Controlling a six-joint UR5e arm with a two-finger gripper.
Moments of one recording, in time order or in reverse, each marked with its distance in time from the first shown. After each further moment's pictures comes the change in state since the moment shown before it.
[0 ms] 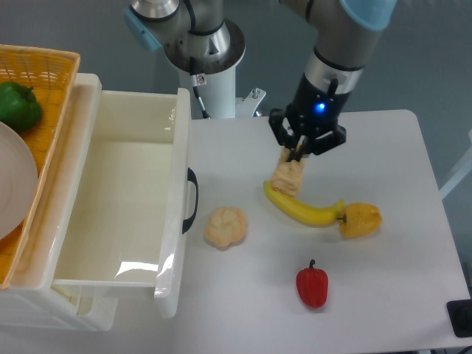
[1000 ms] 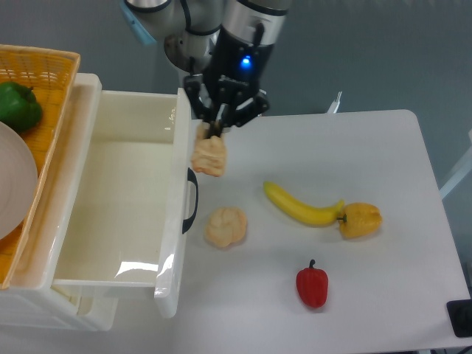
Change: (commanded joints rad) arm -0.213 0.097 -0.014 0.009 -0.075 -0.370
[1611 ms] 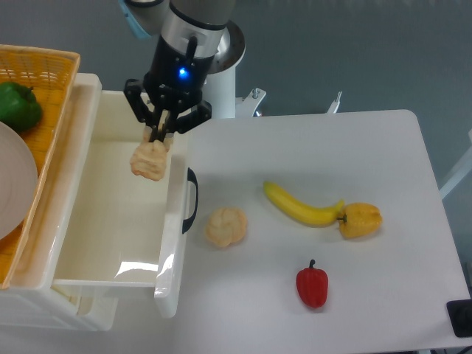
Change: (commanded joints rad) arm -0.100 -0.023 -0.009 0.008 0.002 -0.002
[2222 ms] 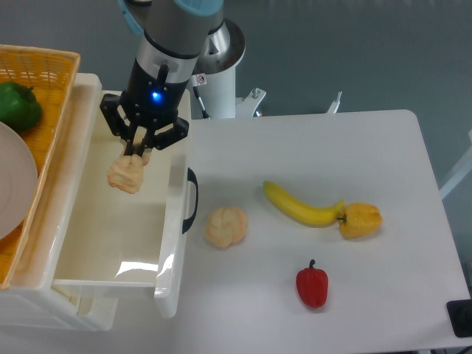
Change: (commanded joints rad) arm -0.042 -0.038 0.000 0.003 0.002 0.018
